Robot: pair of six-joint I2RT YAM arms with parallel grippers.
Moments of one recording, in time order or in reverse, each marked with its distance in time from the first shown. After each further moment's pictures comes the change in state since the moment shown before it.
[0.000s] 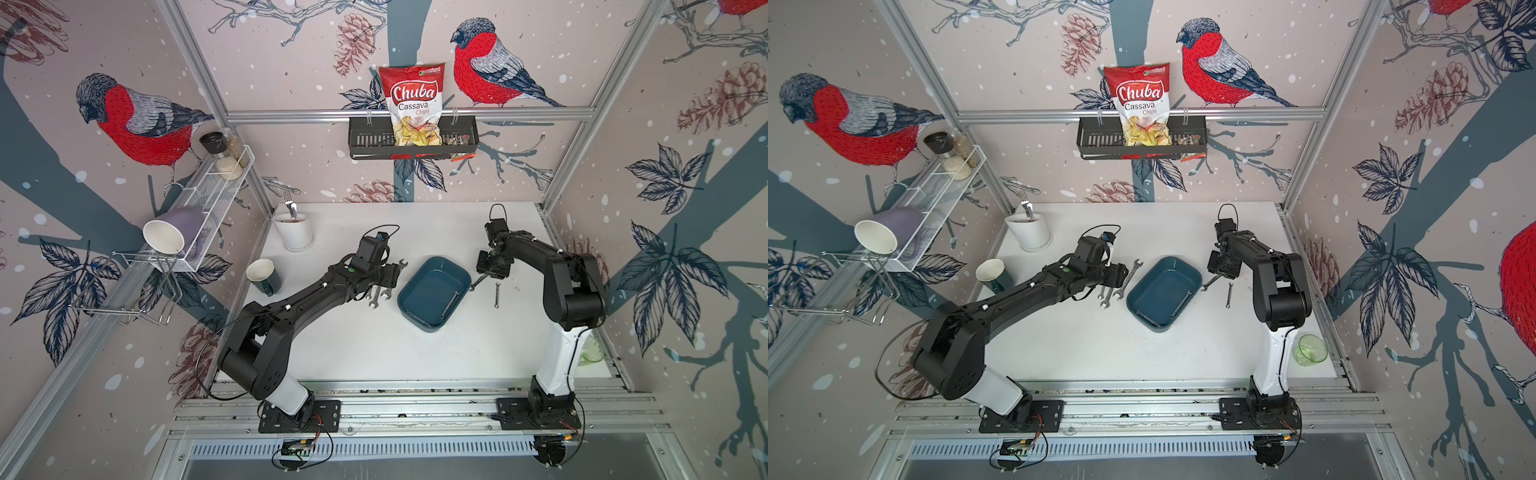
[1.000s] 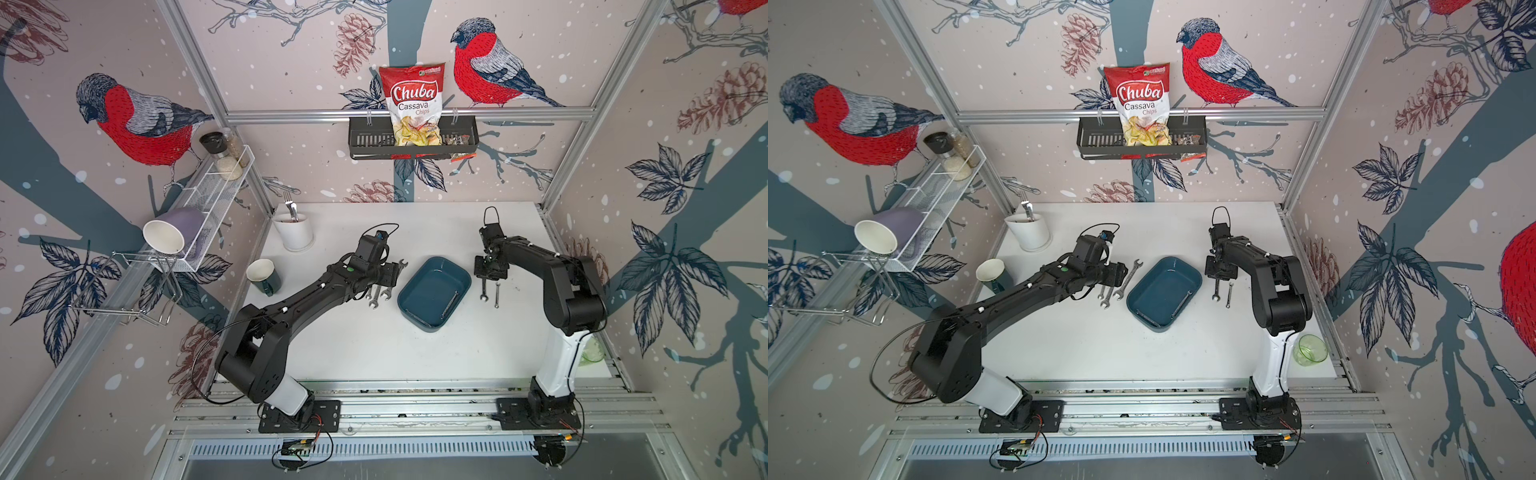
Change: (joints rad) left arm -0.008 -0.018 0.013 -0.023 -0.005 -0.008; right arm 0.047 -0.055 -0.096 0.061 0.051 -0.109
